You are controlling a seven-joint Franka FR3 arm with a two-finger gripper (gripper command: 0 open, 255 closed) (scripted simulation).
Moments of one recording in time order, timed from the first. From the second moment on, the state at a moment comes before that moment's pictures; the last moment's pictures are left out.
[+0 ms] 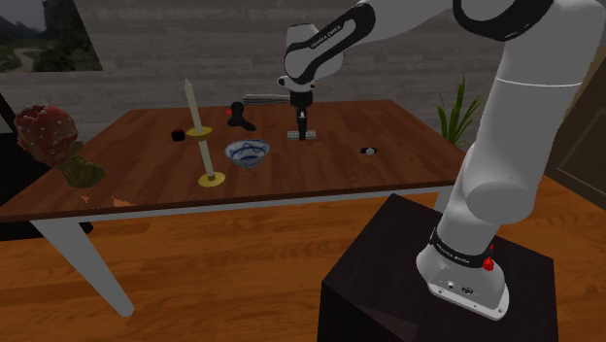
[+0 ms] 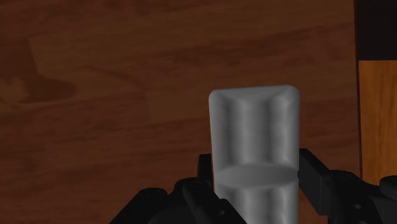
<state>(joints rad) 0.14 0.07 -0.22 -2.06 -0.02 2.14 -0.80</state>
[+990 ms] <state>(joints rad) 0.19 0.64 -0.15 -1.20 0.06 1.85 -0.68</state>
